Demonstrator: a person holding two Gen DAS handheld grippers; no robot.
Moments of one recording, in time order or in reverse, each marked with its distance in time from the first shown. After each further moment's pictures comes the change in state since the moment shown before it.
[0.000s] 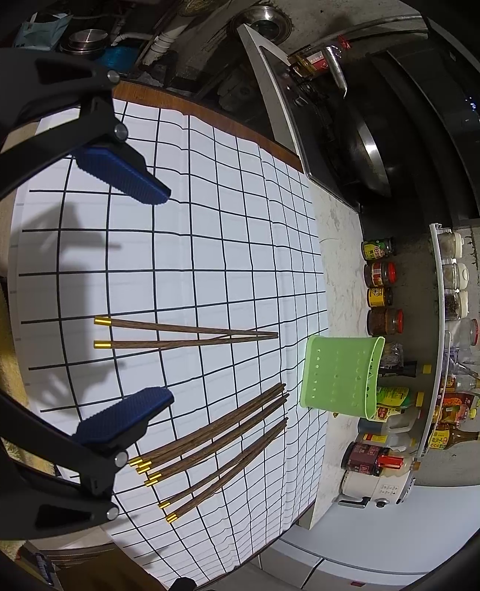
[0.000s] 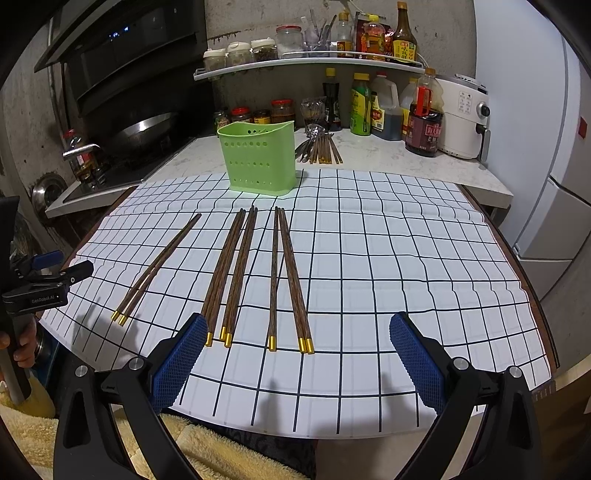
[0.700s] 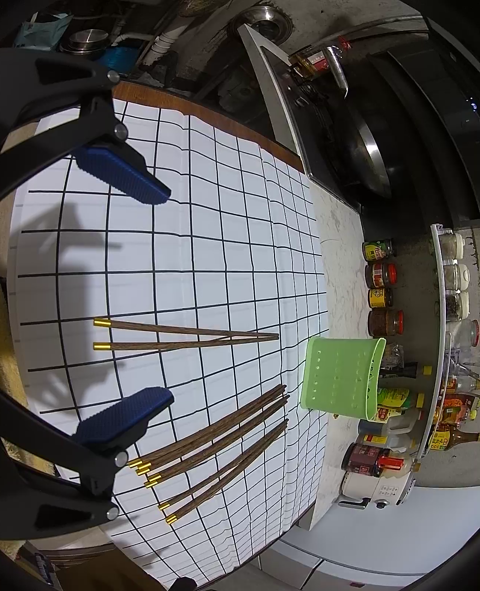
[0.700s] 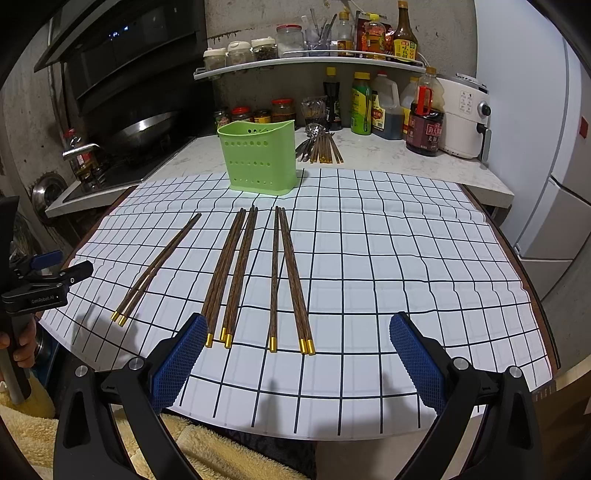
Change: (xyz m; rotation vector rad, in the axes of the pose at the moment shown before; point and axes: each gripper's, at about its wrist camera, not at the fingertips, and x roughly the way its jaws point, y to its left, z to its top) left arm 0.000 0.000 0.001 -0.002 0.001 0.003; right arm 0.001 0.000 -0.001 0.002 0.003 0.002
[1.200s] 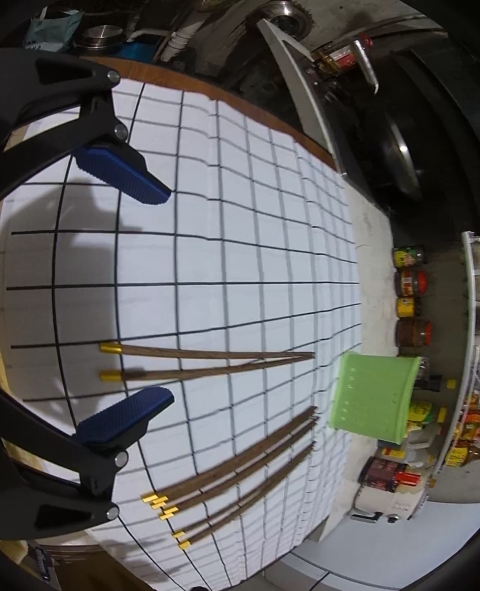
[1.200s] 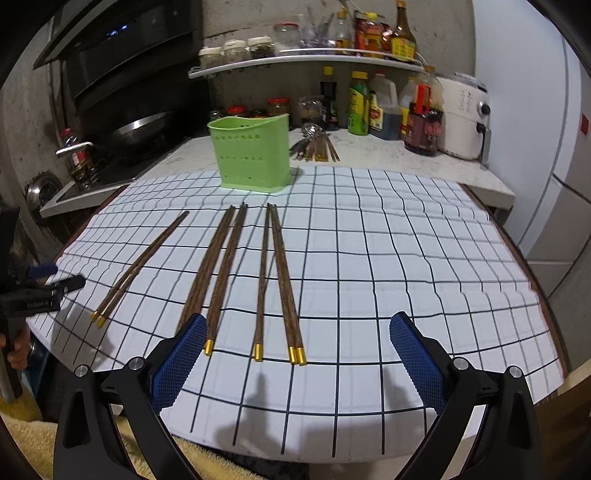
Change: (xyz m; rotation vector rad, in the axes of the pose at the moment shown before) left arm 0.047 0.016 -0.019 -0.022 0.092 -0.006; right arm 0.034 -0.014 -0.011 0.025 -0.021 -0.005
